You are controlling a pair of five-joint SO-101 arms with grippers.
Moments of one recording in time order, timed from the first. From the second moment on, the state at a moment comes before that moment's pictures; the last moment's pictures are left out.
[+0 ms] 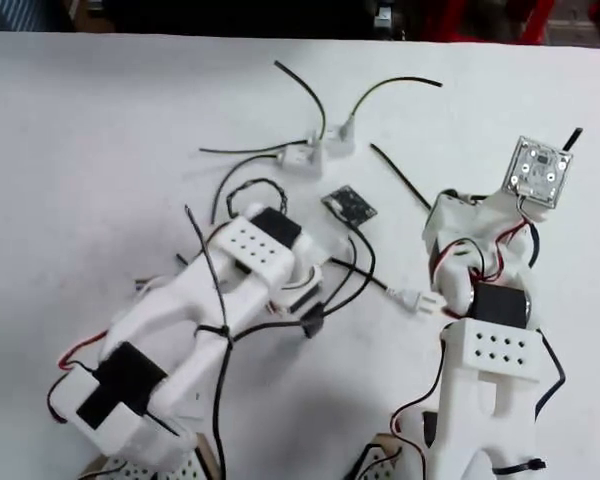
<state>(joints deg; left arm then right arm) 31.2 1.5 23.6 72.9 -10.1 8.2 -48.8 51.5 41.0 -8.5</state>
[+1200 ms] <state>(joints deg) 21.2 -0.1 32.4 61.5 -12.5 8.3 -48.8 51.5 41.0 -8.5</state>
